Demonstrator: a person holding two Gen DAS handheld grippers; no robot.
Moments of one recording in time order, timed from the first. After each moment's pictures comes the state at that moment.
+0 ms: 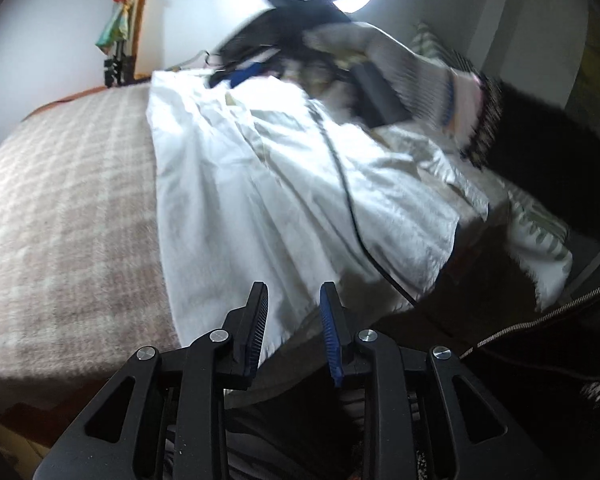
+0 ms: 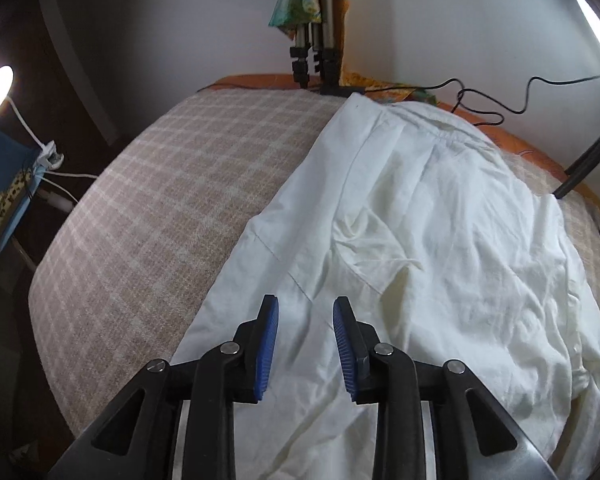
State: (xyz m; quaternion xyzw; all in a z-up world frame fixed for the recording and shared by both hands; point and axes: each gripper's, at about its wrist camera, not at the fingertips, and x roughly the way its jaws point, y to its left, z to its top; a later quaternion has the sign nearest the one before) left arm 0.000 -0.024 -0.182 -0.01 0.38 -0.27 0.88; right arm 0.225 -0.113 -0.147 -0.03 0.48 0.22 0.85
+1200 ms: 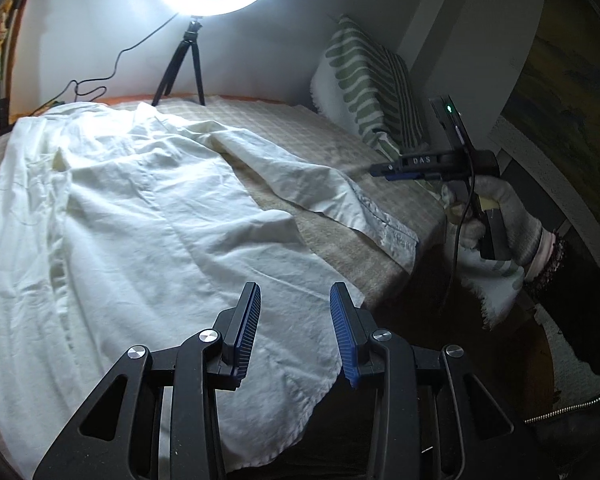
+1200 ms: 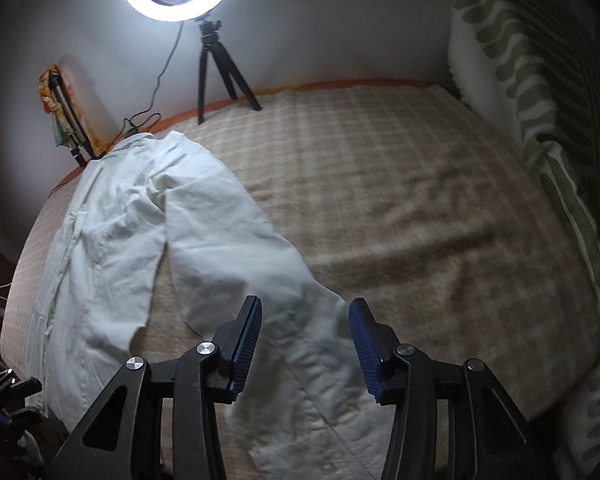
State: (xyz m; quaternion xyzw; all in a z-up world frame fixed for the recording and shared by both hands) left arm 0.053 -0.174 -0.159 -0.02 0.37 -0.41 0.84; right arm 0.048 -0.493 -0.151 0.12 0.48 -0.05 0.87
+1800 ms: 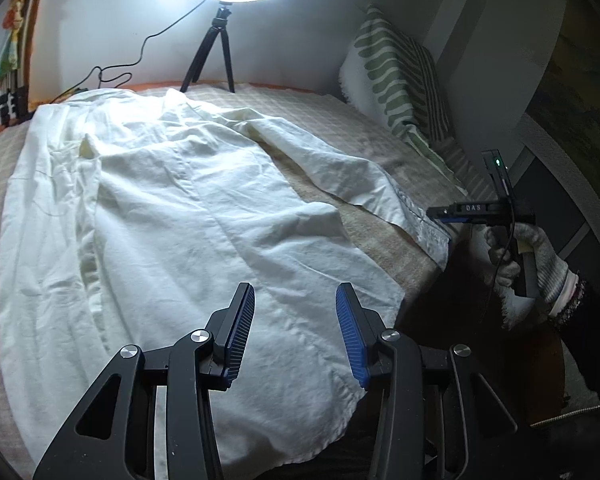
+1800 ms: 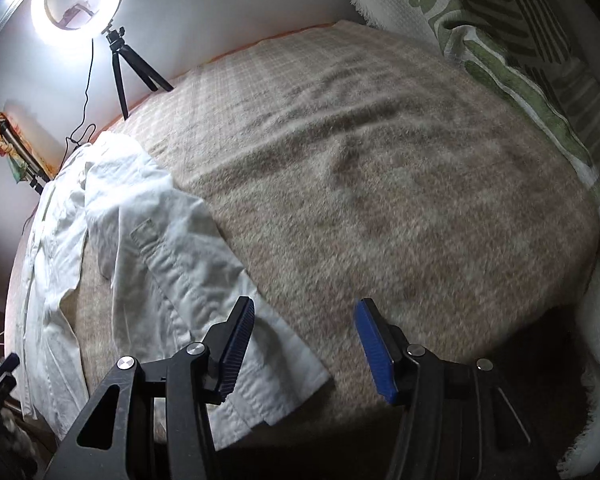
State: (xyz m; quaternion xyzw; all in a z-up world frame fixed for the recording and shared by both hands) left arm 0.076 -0.157 -0.164 -0.01 0.39 -0.36 0.84; right arm -0.015 -0.542 -0.205 0.18 0.50 -0.11 0.84
